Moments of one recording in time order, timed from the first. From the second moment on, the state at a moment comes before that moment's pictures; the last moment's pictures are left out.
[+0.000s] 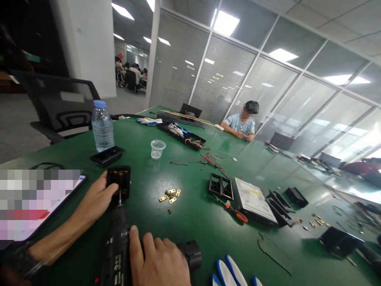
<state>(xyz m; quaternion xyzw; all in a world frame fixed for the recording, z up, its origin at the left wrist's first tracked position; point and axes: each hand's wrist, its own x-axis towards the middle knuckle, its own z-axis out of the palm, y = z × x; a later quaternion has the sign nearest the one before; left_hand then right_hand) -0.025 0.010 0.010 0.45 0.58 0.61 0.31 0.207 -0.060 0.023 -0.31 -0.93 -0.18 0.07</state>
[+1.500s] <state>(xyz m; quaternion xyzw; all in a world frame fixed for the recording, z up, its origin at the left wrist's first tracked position) -0.019 0.011 0.012 0.33 0.43 0.69 0.48 0.213 -0.066 0.038 -0.31 -0.94 -0.11 0.00</state>
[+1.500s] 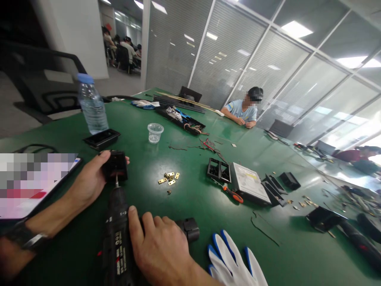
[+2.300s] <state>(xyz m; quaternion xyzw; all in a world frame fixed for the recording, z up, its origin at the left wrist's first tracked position) -0.018 0.006 0.015 0.33 0.41 0.69 0.51 0.220 -0.067 0.025 -0.29 -0.94 -0.16 0.01</state>
